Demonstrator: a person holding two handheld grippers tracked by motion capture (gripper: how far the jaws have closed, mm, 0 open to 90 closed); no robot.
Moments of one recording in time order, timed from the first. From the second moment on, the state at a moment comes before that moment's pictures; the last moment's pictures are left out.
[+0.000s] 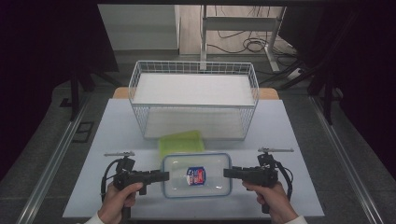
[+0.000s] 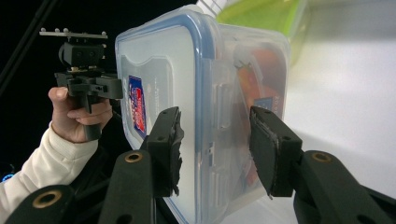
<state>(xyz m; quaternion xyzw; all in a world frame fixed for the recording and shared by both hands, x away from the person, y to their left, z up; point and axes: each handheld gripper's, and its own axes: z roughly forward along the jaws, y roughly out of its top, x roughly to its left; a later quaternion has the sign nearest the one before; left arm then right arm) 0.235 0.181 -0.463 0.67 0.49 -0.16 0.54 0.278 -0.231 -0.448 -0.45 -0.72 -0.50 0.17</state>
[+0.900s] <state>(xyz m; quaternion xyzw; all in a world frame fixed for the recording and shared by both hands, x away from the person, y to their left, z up) 0.301 0.192 -0.375 0.68 0.45 -0.11 0.57 0.335 -0.222 -0.367 -0.41 -0.72 -0.55 0.11</state>
